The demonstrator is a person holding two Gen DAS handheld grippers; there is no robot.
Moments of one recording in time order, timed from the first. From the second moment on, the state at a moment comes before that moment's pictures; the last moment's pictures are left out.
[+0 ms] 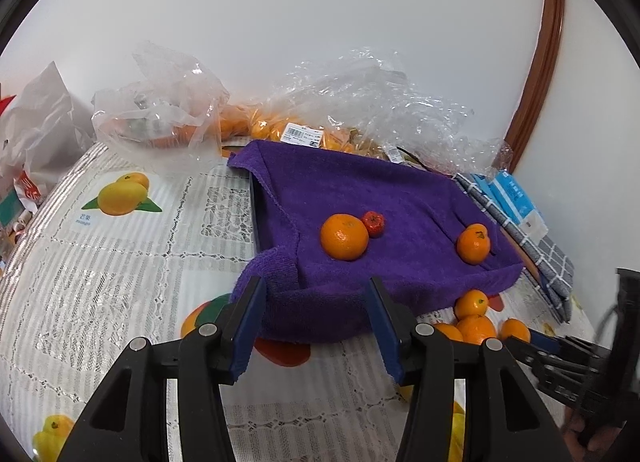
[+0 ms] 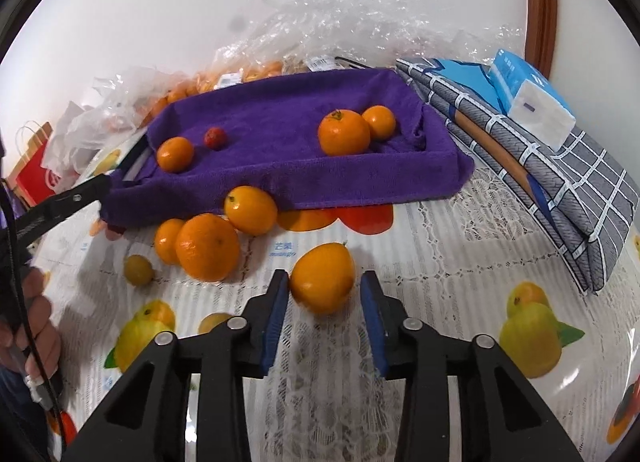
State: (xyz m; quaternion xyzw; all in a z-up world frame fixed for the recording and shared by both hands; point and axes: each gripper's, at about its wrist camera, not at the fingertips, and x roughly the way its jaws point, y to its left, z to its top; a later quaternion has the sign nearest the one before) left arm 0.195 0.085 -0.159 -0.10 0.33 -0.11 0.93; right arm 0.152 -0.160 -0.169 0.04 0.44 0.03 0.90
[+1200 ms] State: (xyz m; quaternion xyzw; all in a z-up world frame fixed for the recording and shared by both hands) left arm 0.168 0.039 -0.162 -0.04 0.34 -0.19 0.92; right arm 0.141 -0.193 -0.161 0.11 0.38 0.01 0.92
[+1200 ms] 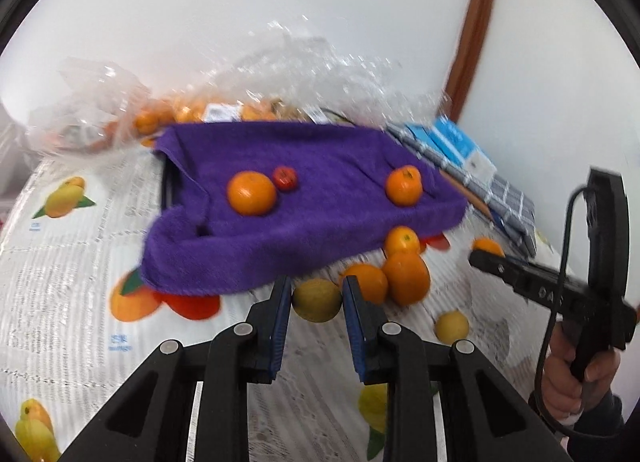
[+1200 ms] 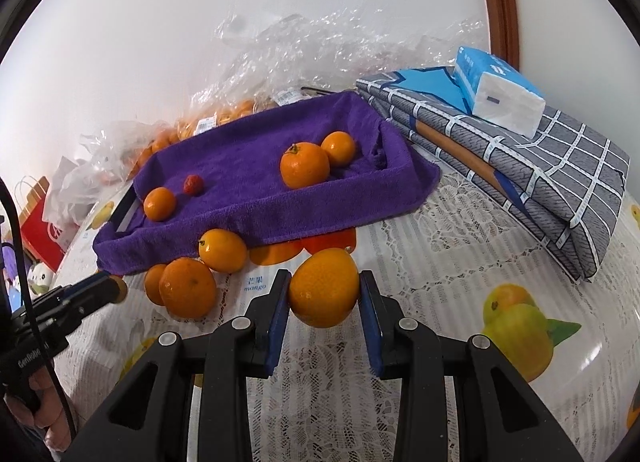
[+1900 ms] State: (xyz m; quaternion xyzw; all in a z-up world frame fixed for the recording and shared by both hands) left arm 0.191 0.073 -0.119 -0.10 0.30 -0.12 0.94; right arm 0.162 -0.185 -0.115 0.07 0.34 0.00 0.94
